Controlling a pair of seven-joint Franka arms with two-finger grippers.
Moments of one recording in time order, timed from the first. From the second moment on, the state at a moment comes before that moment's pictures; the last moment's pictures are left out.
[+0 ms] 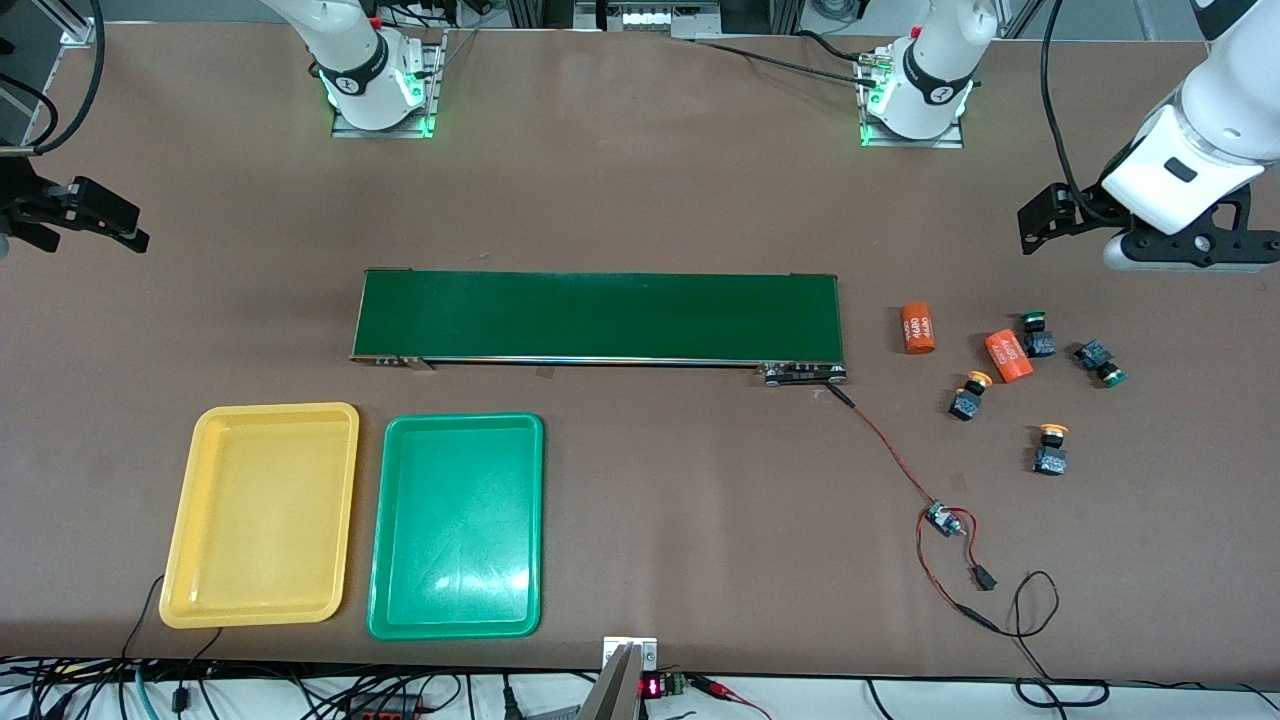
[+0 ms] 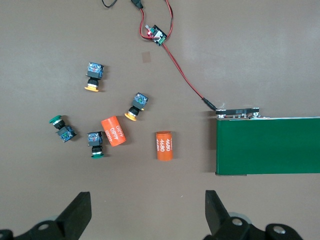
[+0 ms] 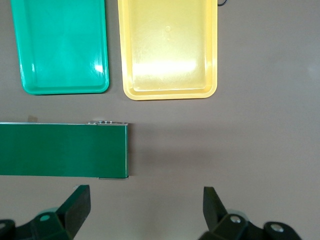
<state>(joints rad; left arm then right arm) -0.12 -0.01 -0.01 -1.64 0.04 1.58 -0.12 0.12 0.00 -0.16 -1.60 -0.01 1.60 -0.05</state>
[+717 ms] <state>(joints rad) -0.09 0.17 0.00 -1.65 0.11 1.57 -0.04 0.11 0.00 -0.16 -1.60 -0.01 1.60 -0.05</state>
